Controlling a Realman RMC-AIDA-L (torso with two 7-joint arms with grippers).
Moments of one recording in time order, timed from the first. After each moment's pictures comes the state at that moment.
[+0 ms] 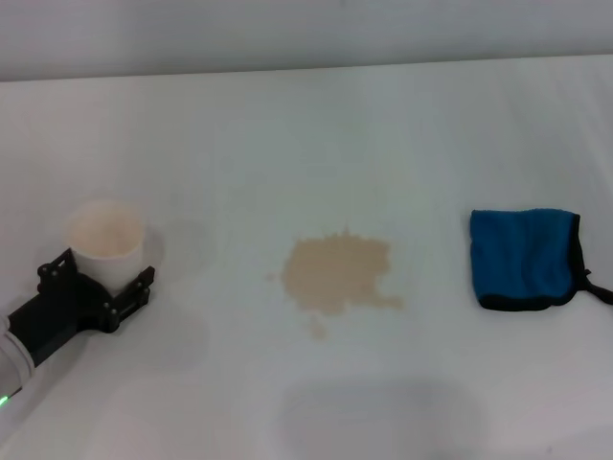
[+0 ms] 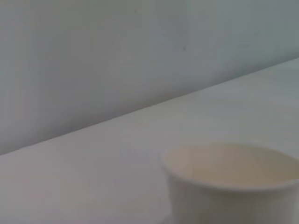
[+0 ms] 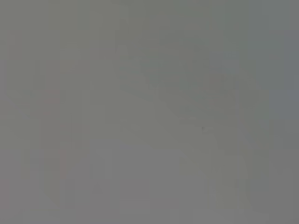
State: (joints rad) left arm -0.33 -2.09 1.45 0.28 -2.31 -0.91 2.63; right arm 0.32 2.00 -0.31 -0.23 2.06 1.17 -2.63
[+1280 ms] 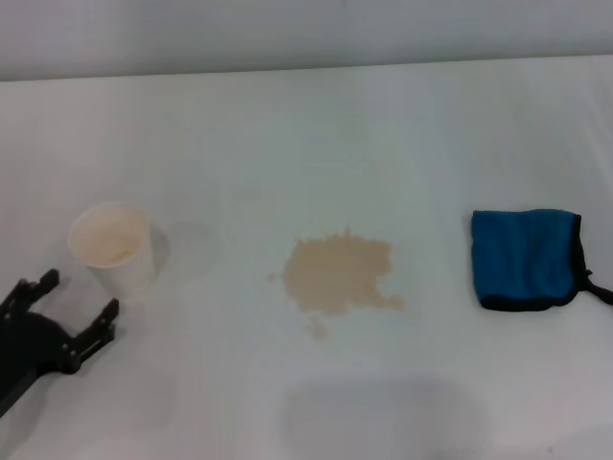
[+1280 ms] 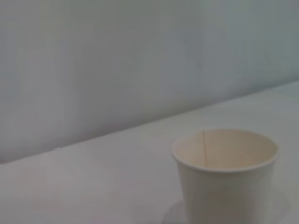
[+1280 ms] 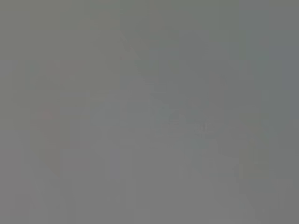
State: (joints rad) left arm -0.14 -2.08 1.48 0.34 -2.42 -1.04 2.72; right arm 0.32 2.00 -0.31 -0.23 2.06 1.16 -2.63
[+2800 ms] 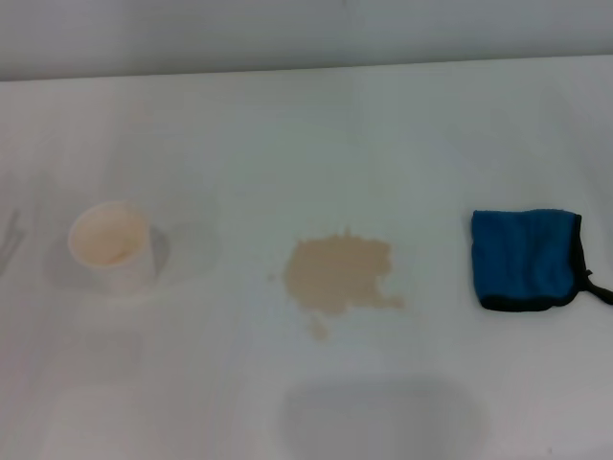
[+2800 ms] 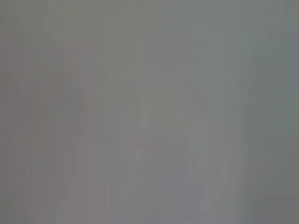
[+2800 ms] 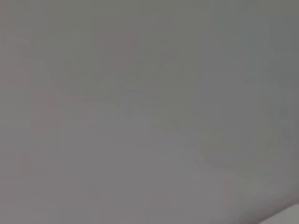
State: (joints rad) left arm -0.23 -2.07 1.15 0.29 -2.63 -1.19 2.78; right arm 0.23 1.93 -0.31 -0.51 1.66 1.10 -1.63
